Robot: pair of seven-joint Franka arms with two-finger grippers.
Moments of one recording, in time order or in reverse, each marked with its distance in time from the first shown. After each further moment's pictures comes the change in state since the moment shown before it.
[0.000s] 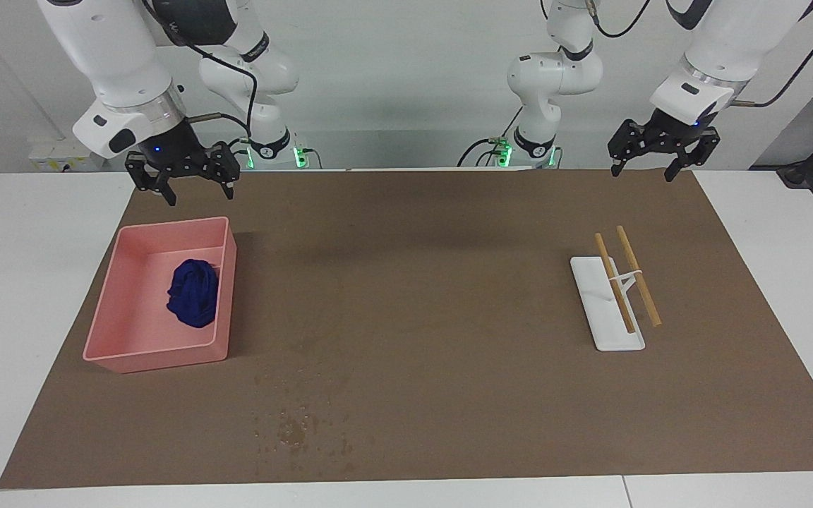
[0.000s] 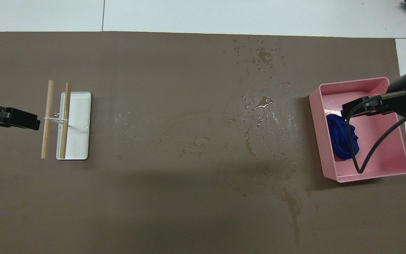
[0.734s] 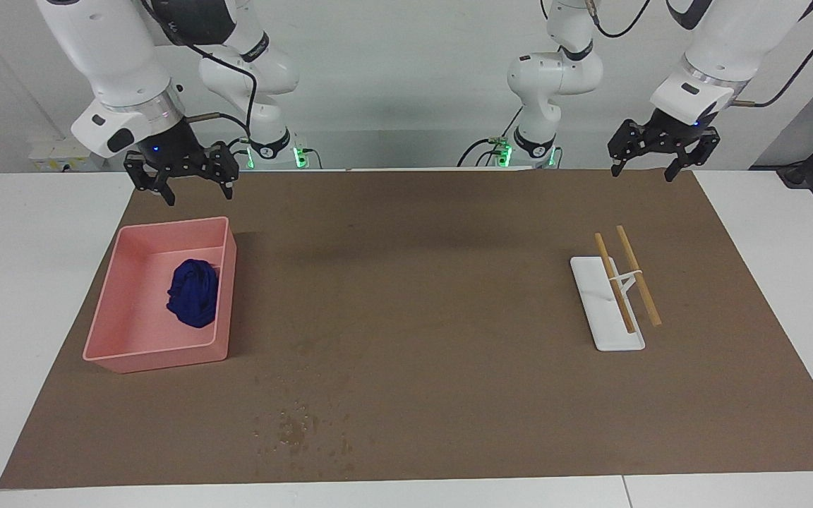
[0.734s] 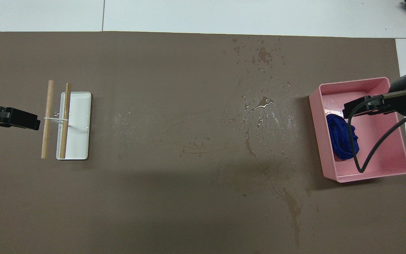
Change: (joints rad) left arm 0.000 0.000 0.000 0.000 0.000 0.000 0.000; right arm -0.016 -0.001 0.000 -0.001 0.000 0.008 0.001
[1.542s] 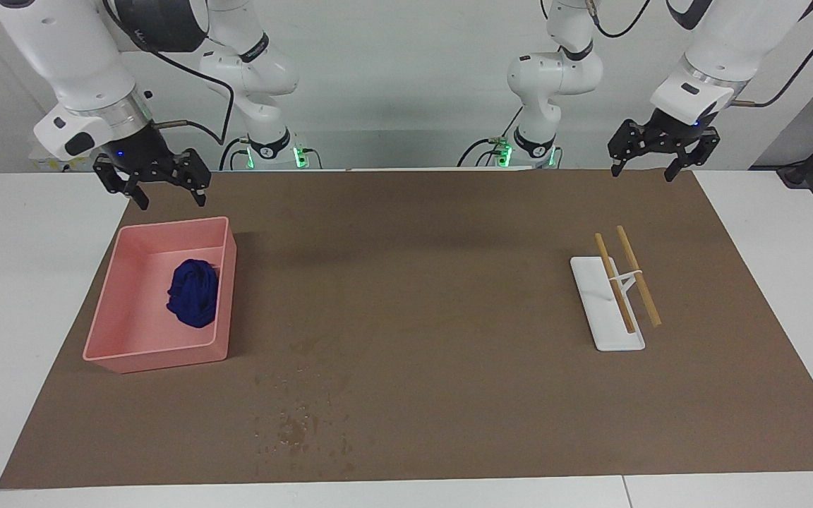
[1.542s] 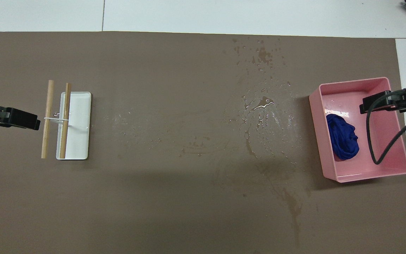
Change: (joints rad) left arm 0.000 0.000 0.000 0.000 0.000 0.000 0.000; right arm -0.067 0.000 0.000 -0.013 0.000 0.025 0.000
